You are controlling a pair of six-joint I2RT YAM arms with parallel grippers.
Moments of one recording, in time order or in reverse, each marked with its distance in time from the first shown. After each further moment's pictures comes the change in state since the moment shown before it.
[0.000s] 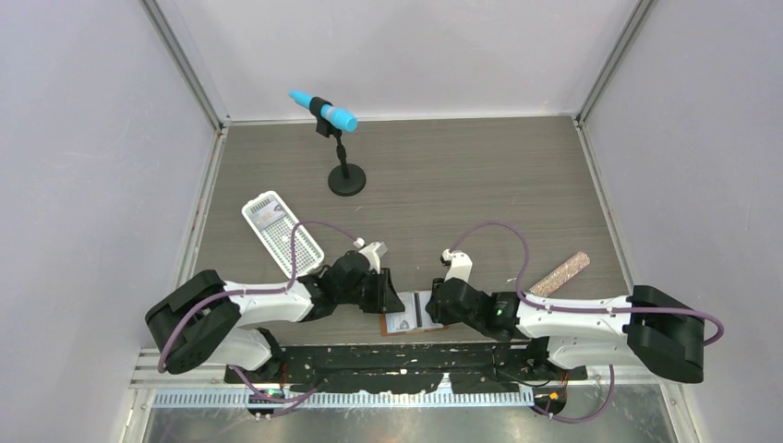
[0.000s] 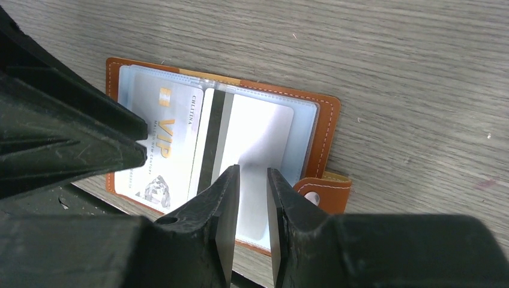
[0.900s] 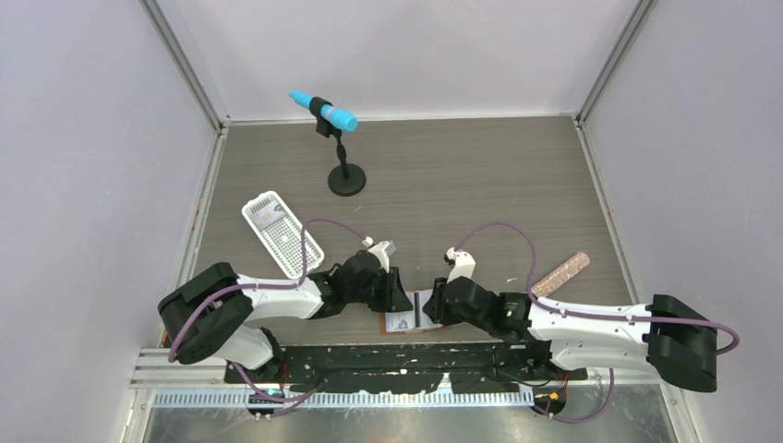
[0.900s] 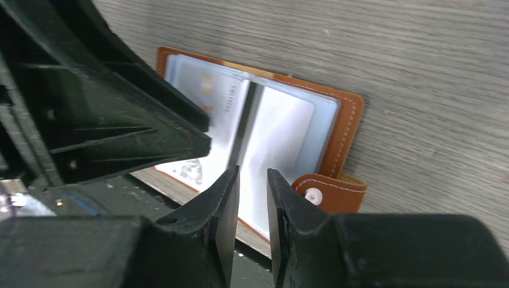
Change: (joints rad) left arm -0.059 0.080 0.068 0.012 -0.049 -0.029; right arm -0.002 -0.103 -0.022 -0.013 -0.056 0.019
